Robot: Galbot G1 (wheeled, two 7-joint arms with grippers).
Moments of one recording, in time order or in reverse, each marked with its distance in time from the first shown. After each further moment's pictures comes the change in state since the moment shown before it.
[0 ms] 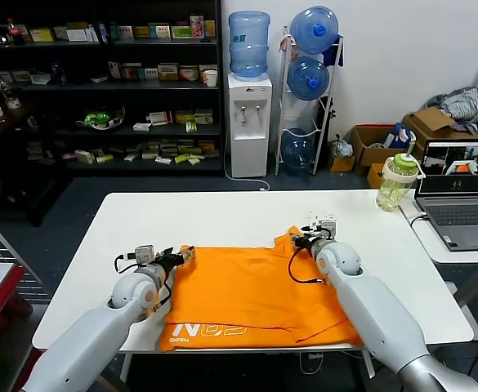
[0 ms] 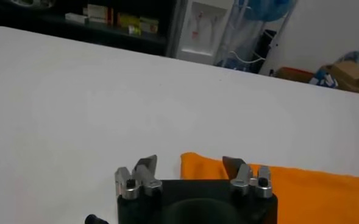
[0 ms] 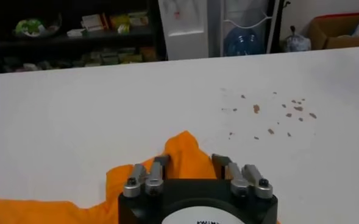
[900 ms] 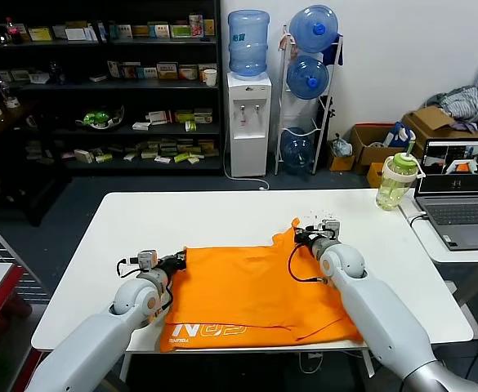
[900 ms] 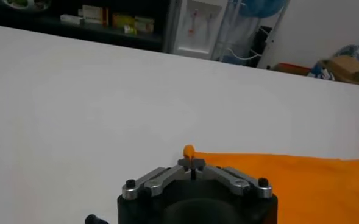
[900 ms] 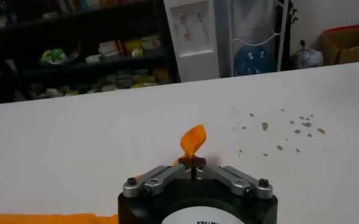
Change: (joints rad) left arm 0.040 0.010 -0.014 -0.054 0.036 -0.028 -0.011; right arm -0.056 -0.042 0.027 0.106 0.037 0.108 -0.026
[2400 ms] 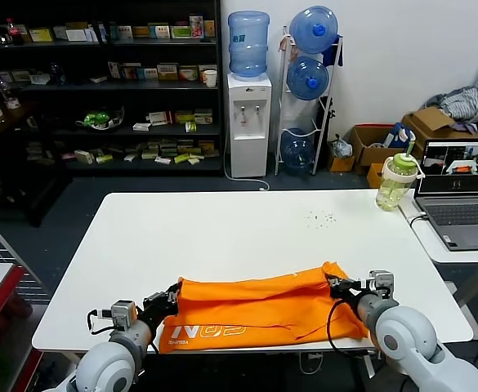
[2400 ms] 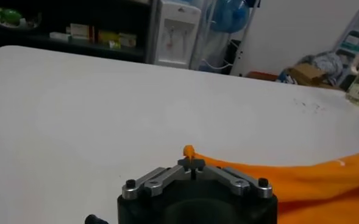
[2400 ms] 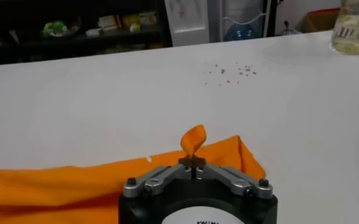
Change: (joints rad) left arm 0.470 0.185 -0.165 -0.544 0.047 -0.062 -0.097; right arm -0.547 -0.328 0.218 0.682 0.211 -0.134 0.218
